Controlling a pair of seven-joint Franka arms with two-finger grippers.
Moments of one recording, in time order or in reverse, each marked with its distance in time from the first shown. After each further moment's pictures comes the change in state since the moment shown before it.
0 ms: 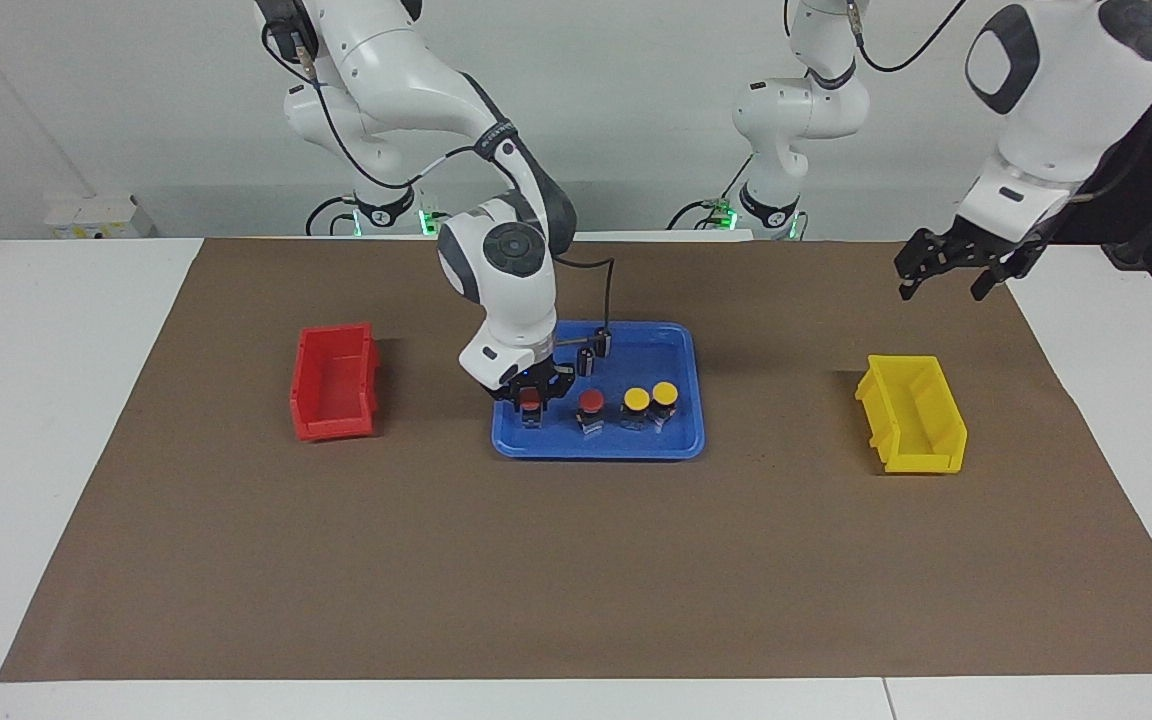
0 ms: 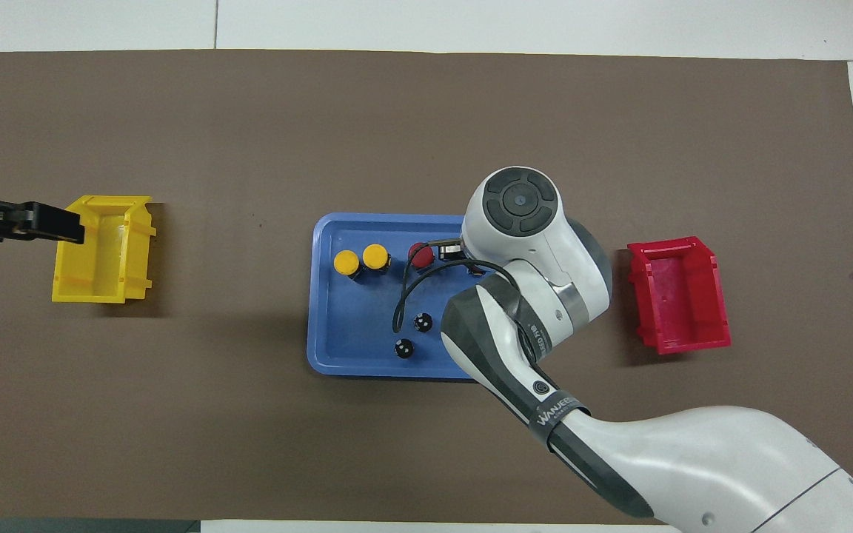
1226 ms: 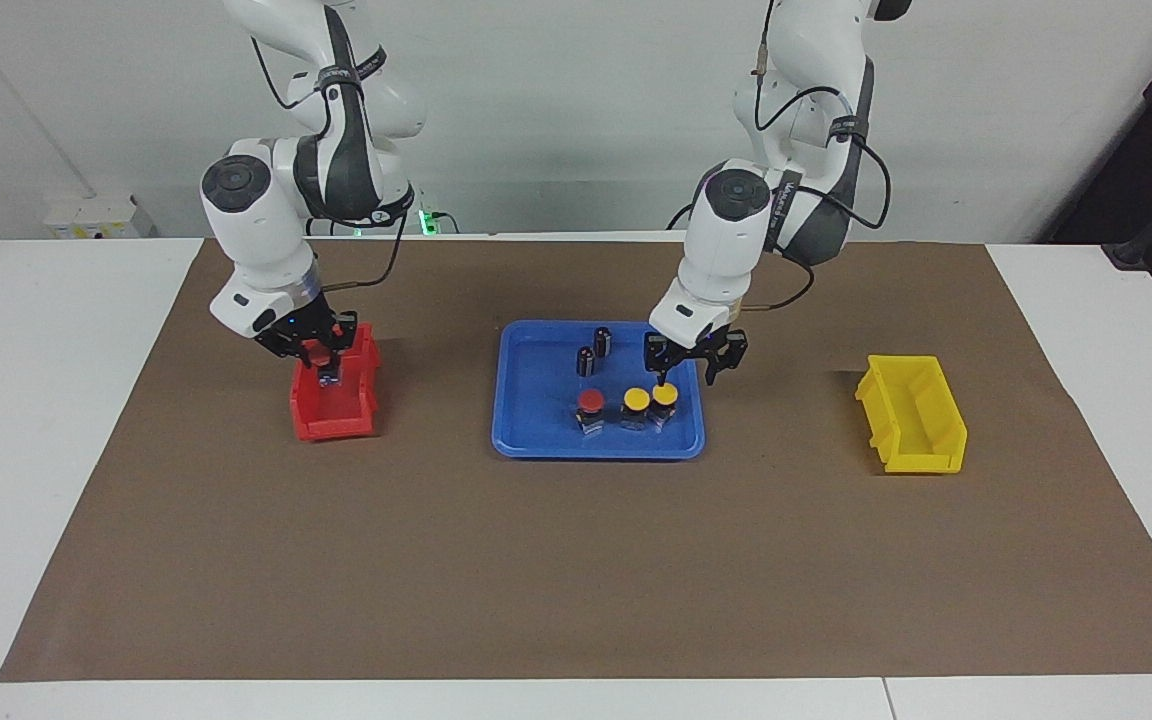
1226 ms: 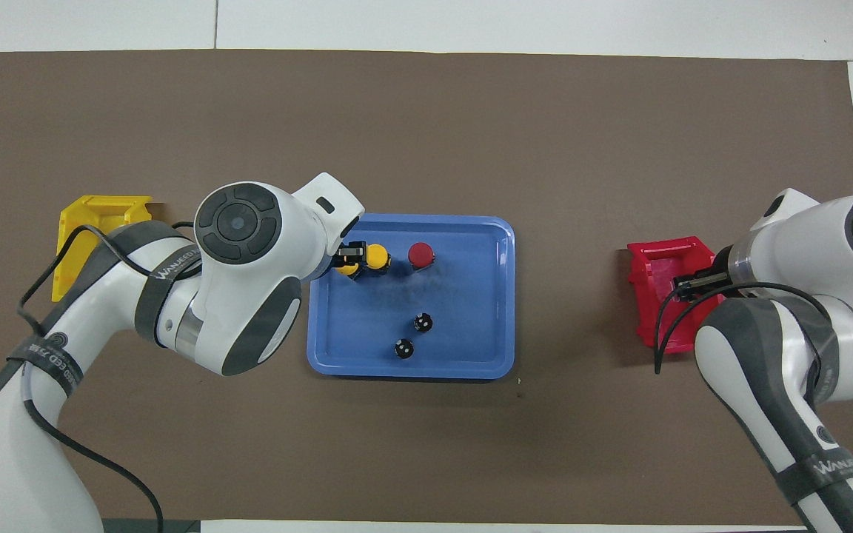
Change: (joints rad) left arm -0.434 0.238 -0.013 -0.143 0.000 0.430 -0.428; right arm -0.487 -0.459 -0.011 -0.467 0.031 0.010 -0.654
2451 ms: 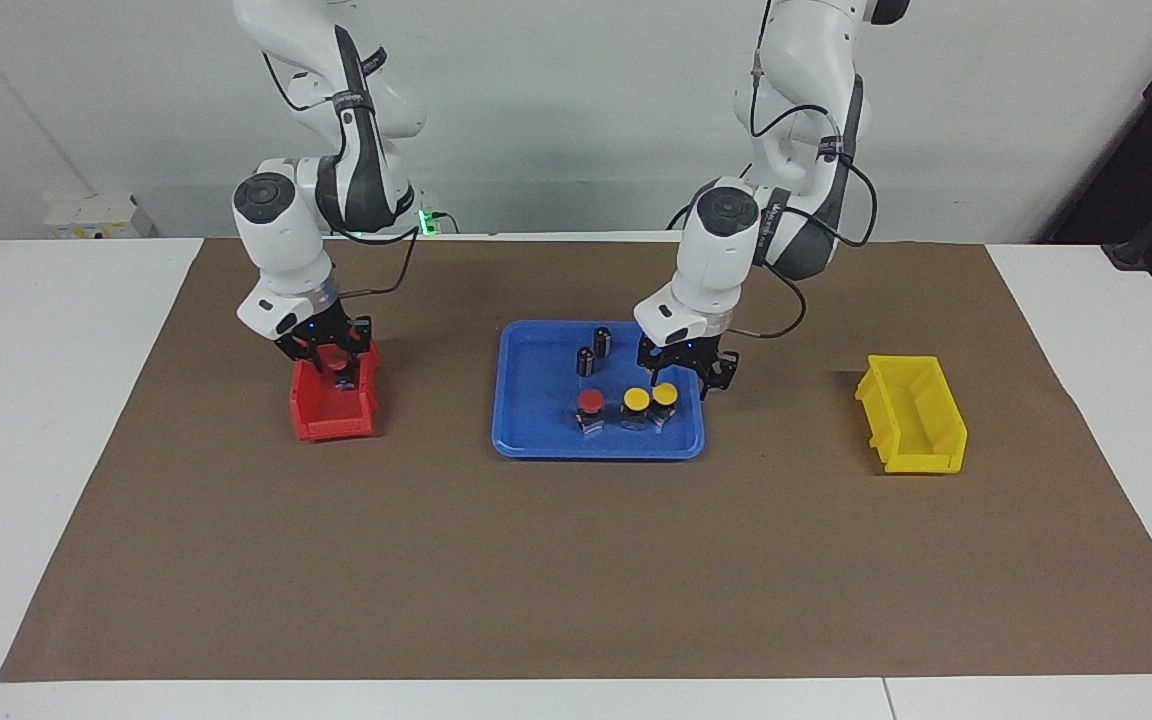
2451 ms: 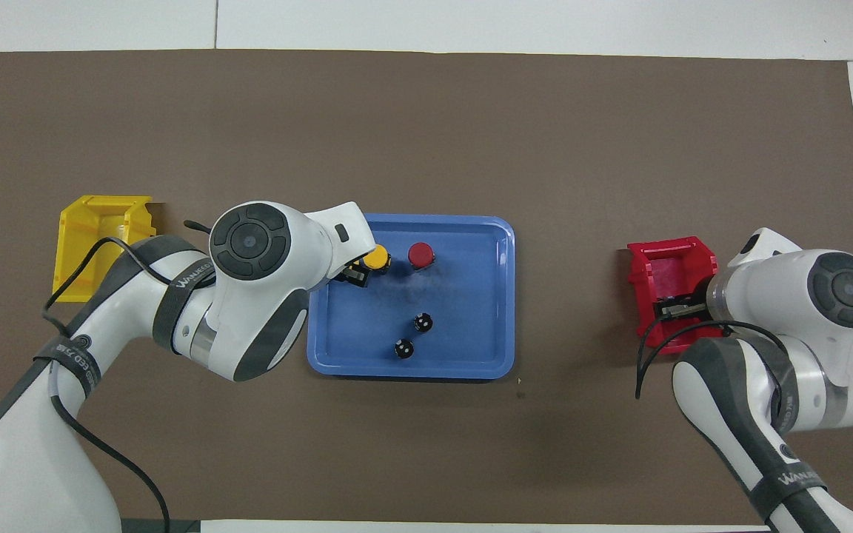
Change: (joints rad) left arm -0.004 0.014 0.003 -0.064 0.000 0.098 0.311; right arm 0.000 -0.018 0.000 -0.154 0.016 0.162 -0.002
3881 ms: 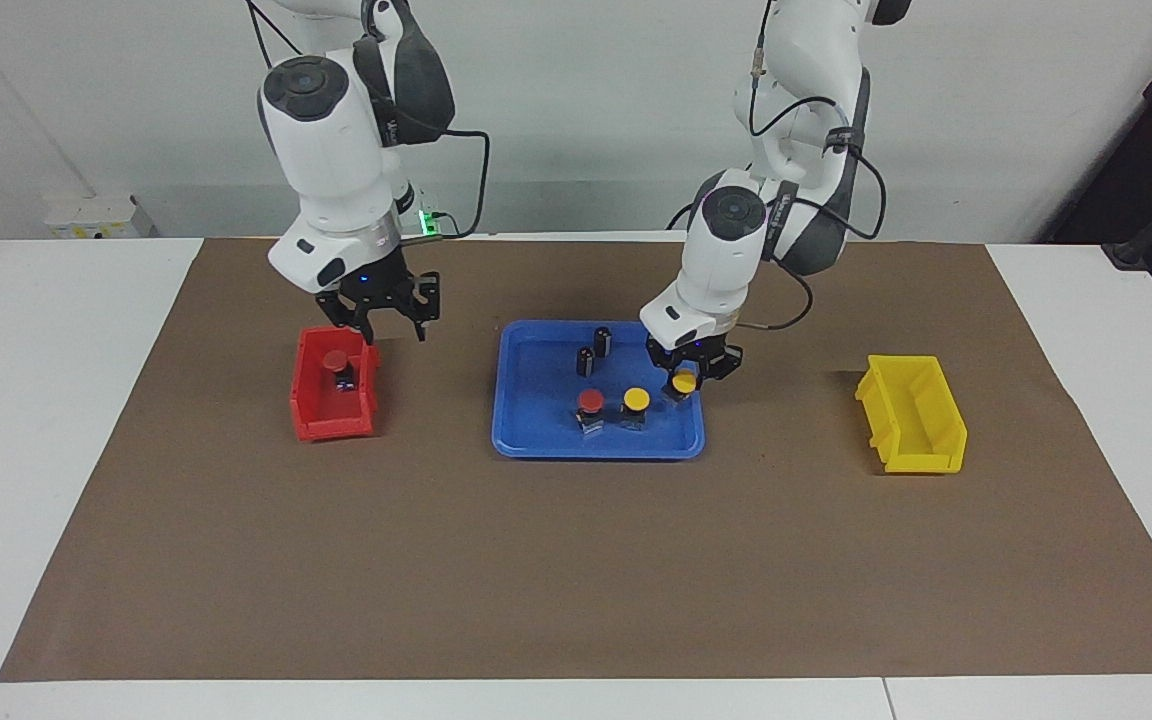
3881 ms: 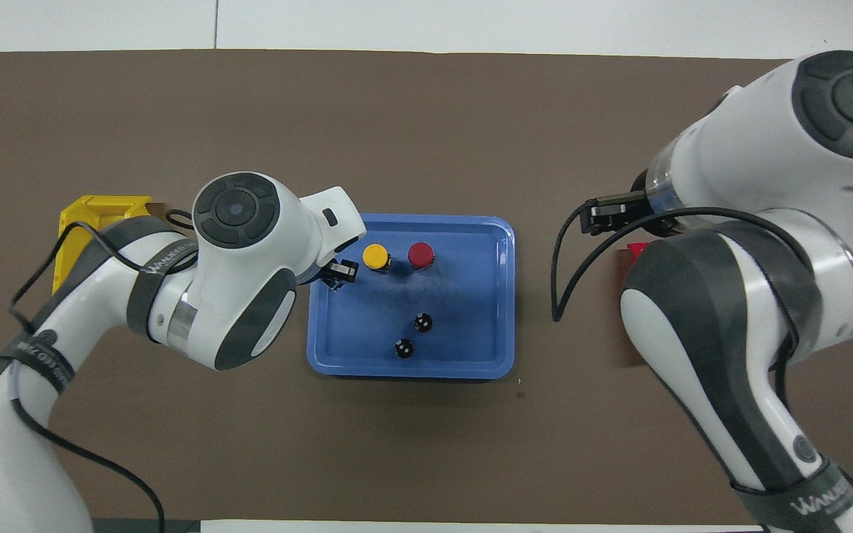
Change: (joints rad) left arm 0.018 -0.066 0.028 0.133 -0.020 -0.338 -0.052; right arm 0.293 0.198 0.017 0.735 0.019 -0.511 0.412
